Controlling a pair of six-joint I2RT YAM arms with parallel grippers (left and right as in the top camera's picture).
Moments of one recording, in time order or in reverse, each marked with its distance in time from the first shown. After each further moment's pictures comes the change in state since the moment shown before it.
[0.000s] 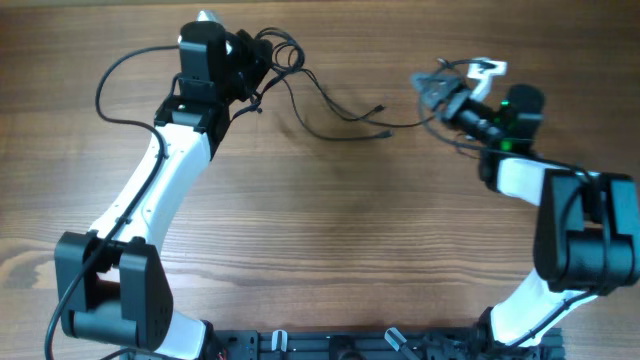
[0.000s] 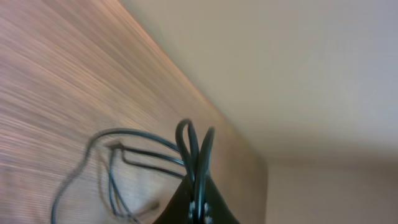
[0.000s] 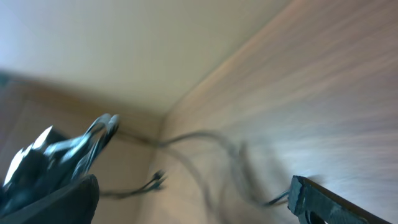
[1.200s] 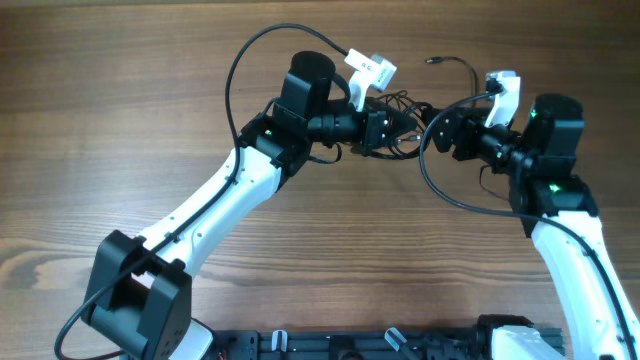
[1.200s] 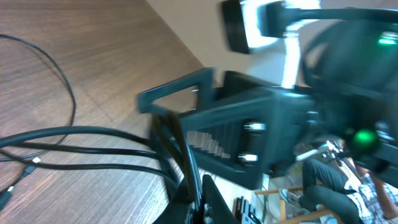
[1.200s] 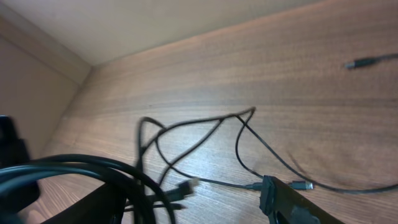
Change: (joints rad) left arm -0.383 0.000 0.000 0.056 0.574 0.602; right arm 0.064 -0.651 0.014 -0.998 0.222 -0.646
